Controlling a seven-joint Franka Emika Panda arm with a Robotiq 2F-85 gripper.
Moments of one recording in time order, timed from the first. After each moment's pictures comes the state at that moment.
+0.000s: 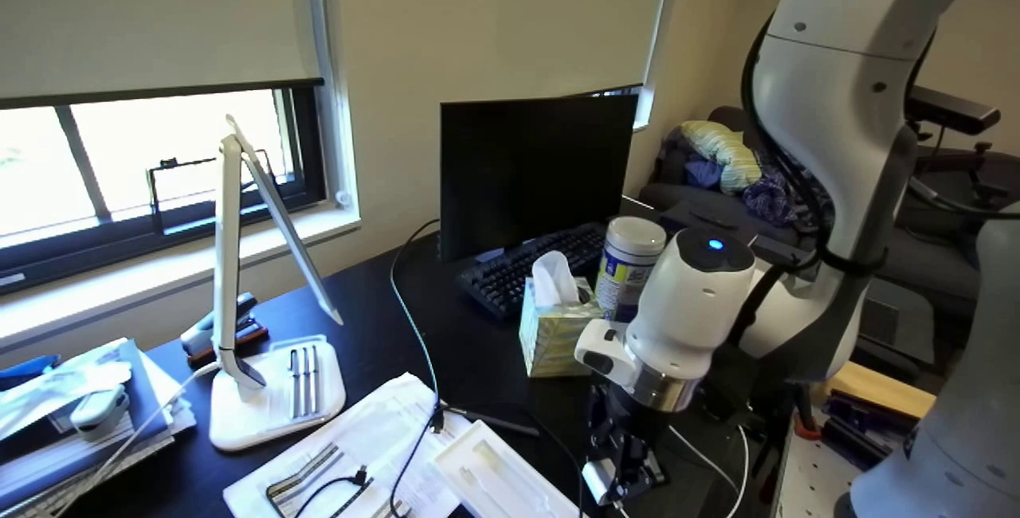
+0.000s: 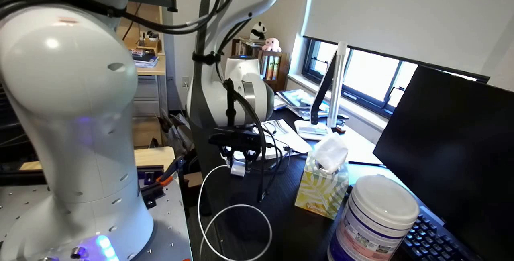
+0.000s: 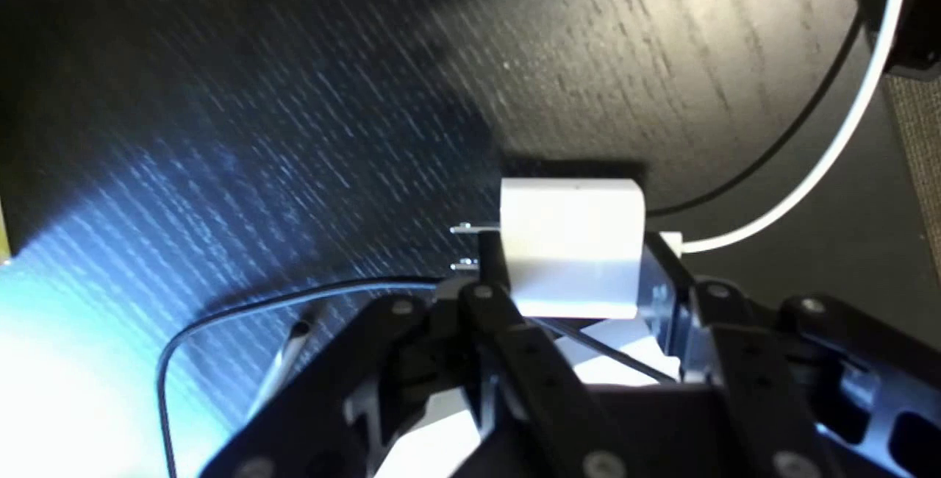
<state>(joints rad) 0.32 0.28 -0.12 -2.77 -1.19 3.23 0.43</state>
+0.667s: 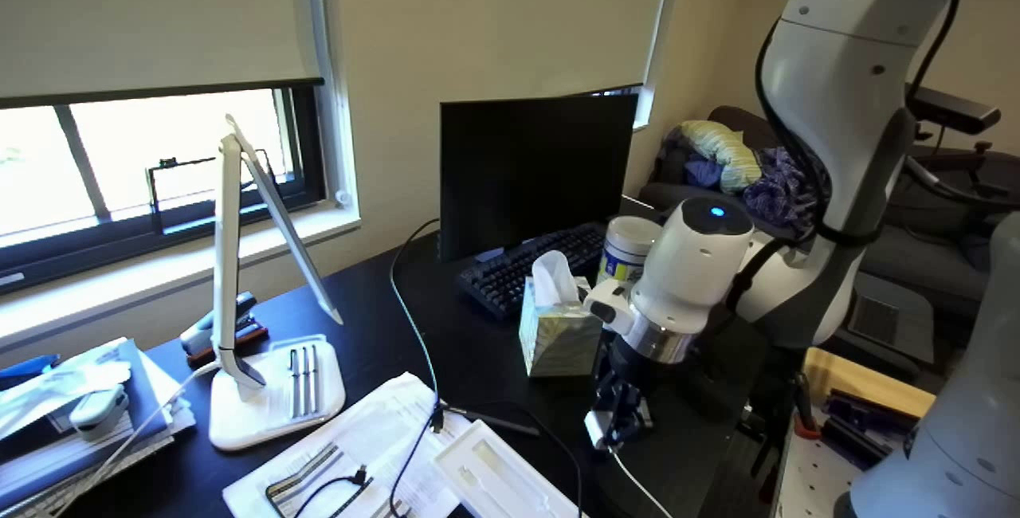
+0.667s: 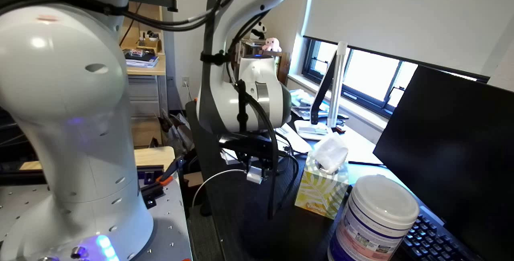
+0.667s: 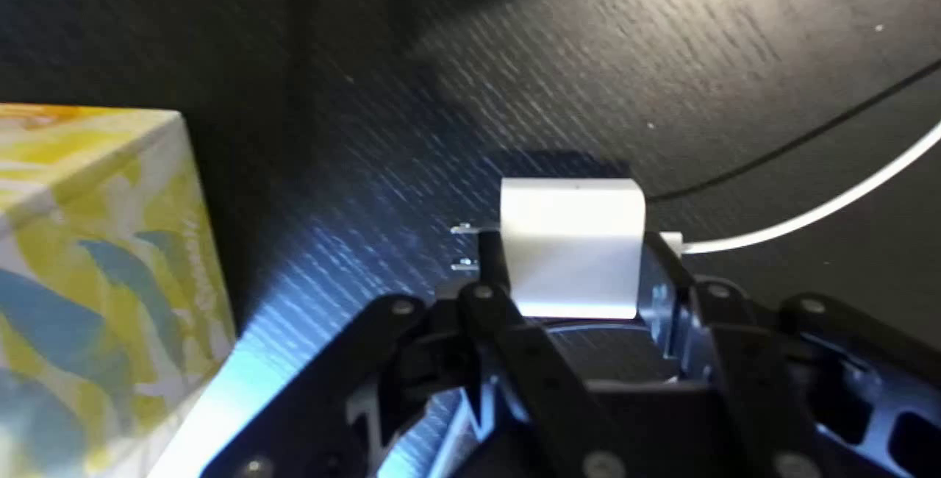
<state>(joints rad) 0.18 0.24 -0.17 -2.77 -1.26 3.23 0.50</state>
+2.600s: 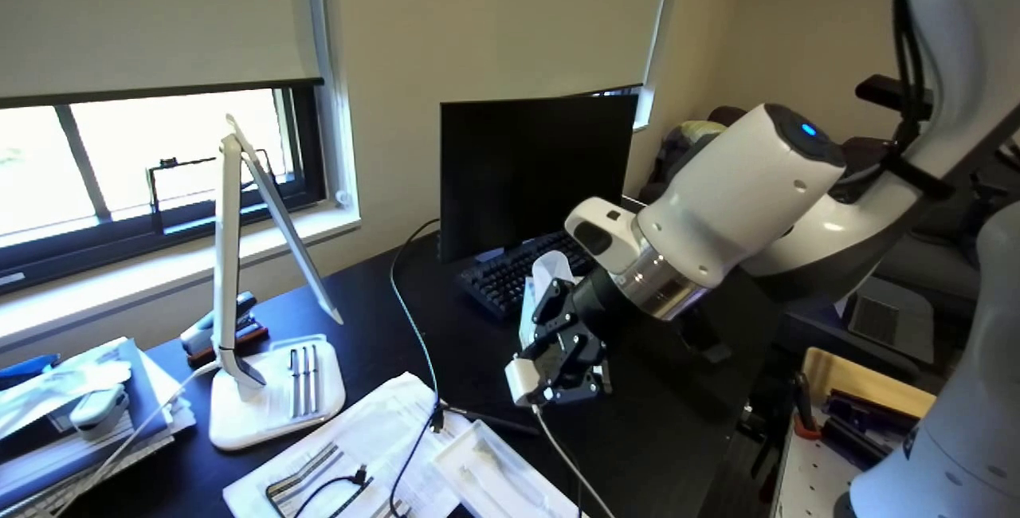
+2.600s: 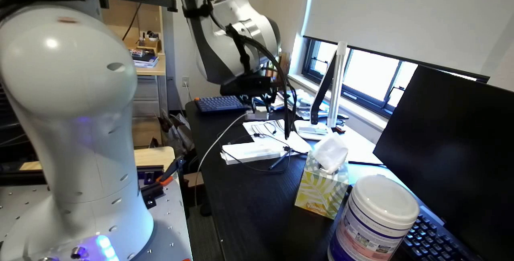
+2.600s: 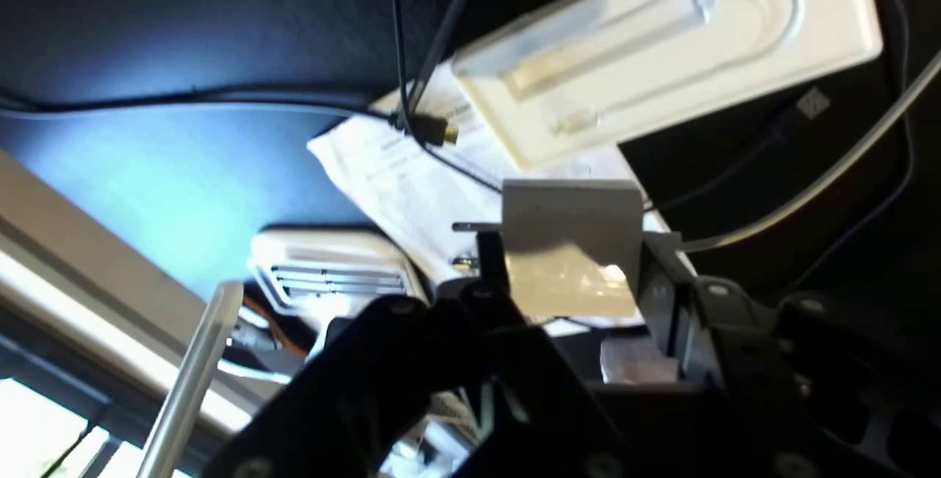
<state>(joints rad) 0.32 -0.12 -0.01 -2.75 -1.31 3.17 0.68</state>
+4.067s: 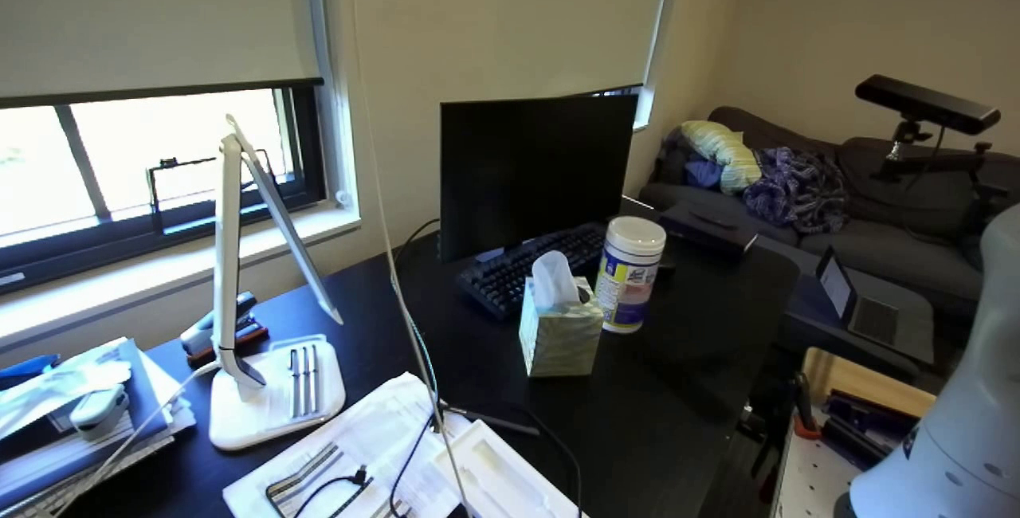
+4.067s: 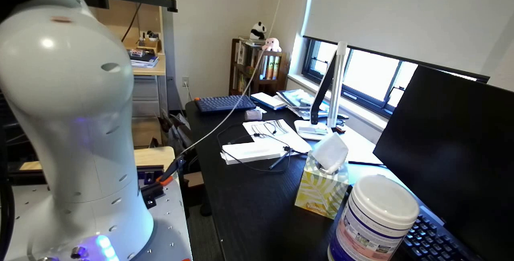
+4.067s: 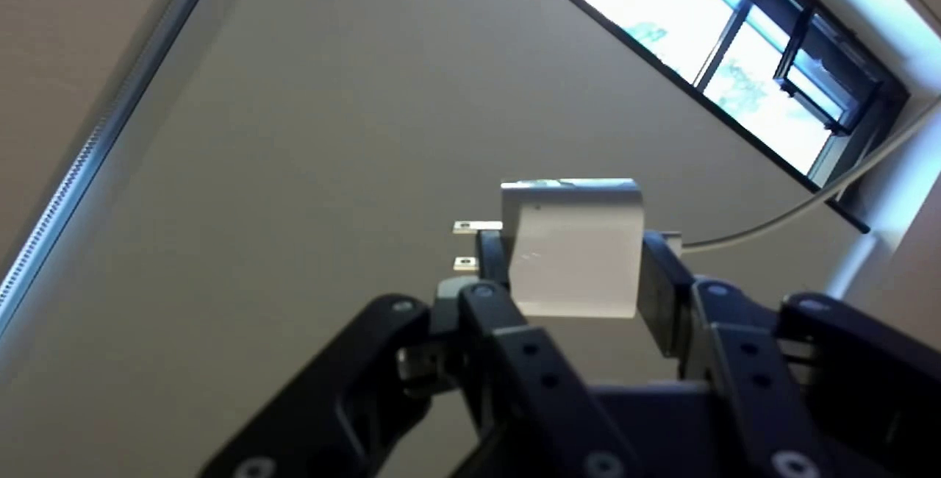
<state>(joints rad) 0.27 -0.45 0.23 -2.03 -0.83 2.67 0.45</state>
